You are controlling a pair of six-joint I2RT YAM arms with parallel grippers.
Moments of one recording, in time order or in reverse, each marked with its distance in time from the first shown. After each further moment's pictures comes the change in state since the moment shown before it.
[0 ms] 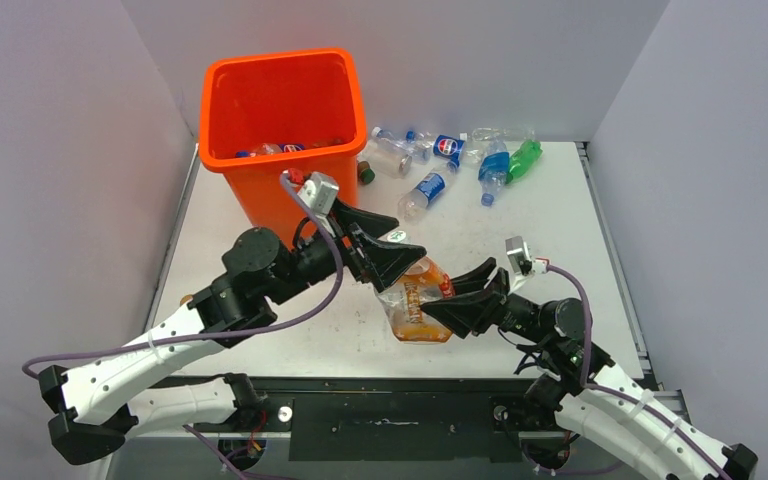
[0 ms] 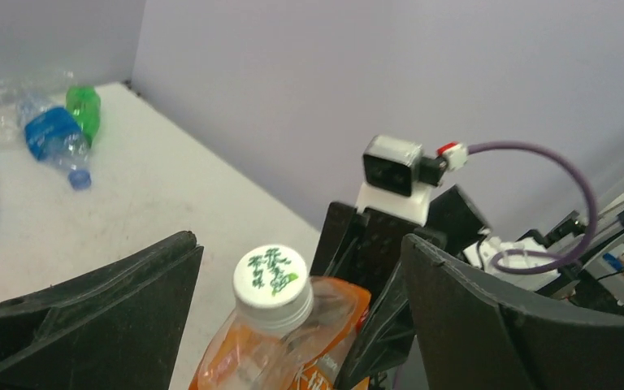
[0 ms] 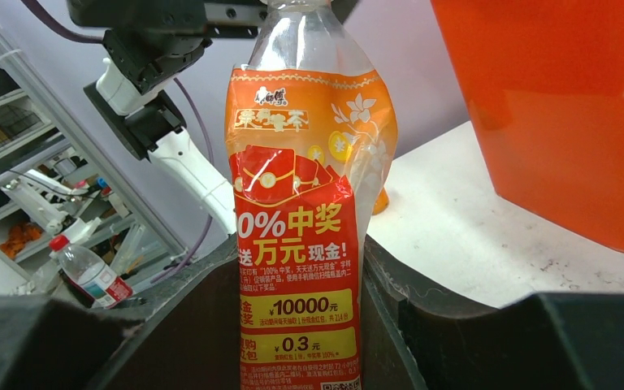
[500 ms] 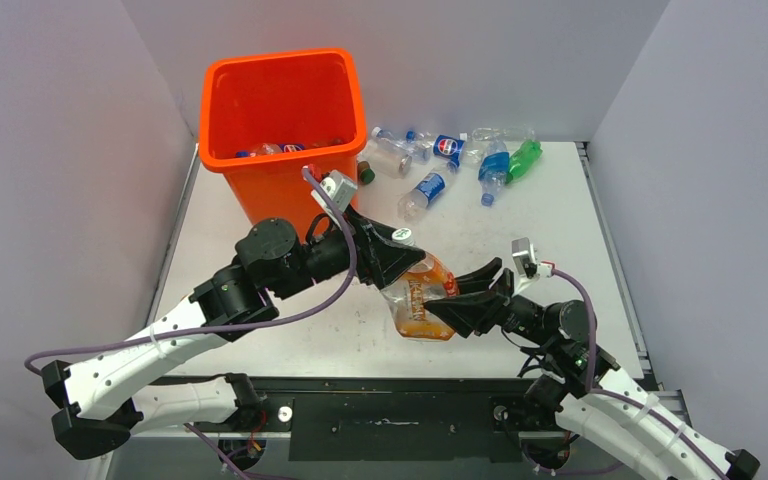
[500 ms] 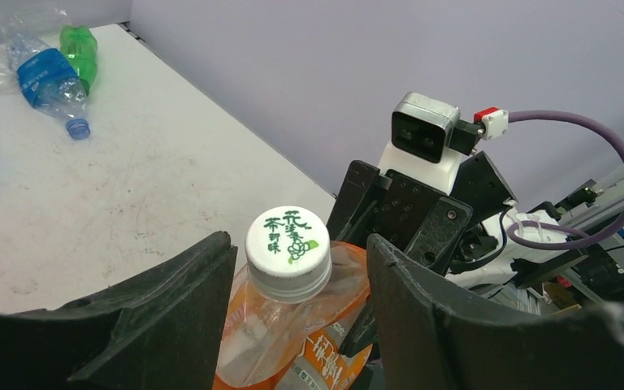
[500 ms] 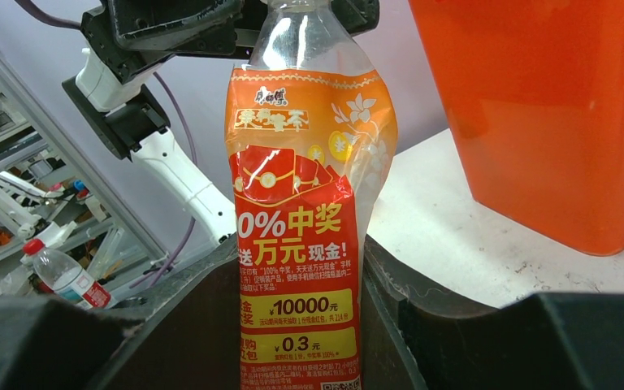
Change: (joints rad) left arm 0.000 0.060 0.076 -0.199 0.032 -0.010; right arm 0.000 -0.036 0.015 -0.060 0.038 -0.057
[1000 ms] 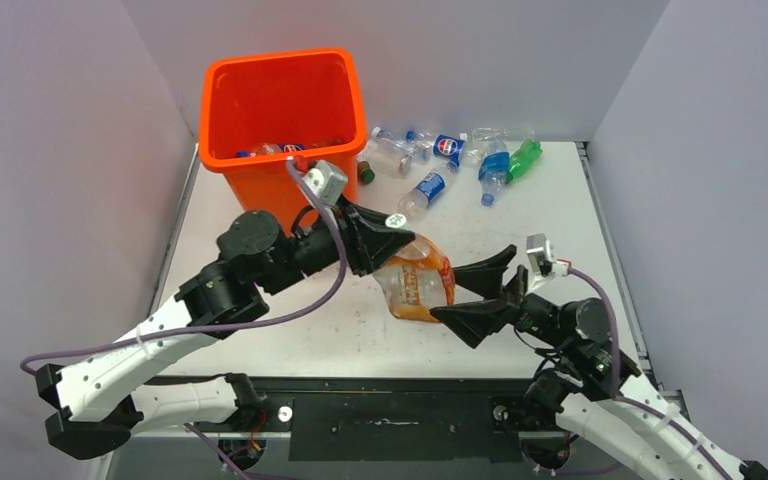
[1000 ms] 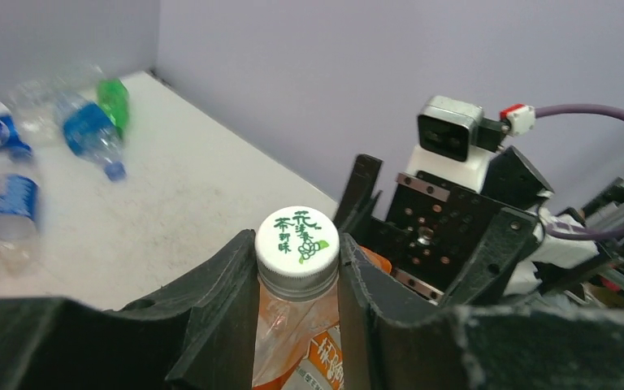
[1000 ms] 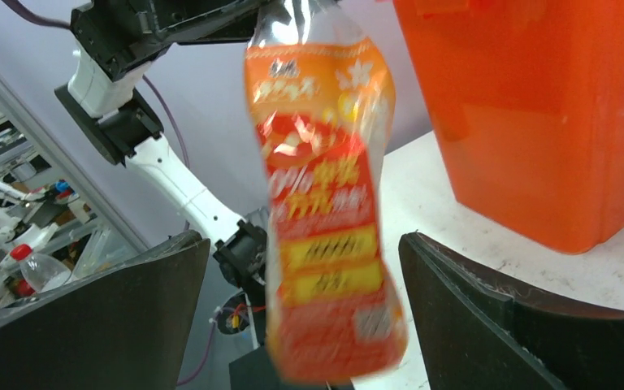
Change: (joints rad) left arm 0.005 0.005 0.054 -0.022 0.013 0.077; right arm 0.006 -0.036 0.083 -0.148 0.023 -0.035
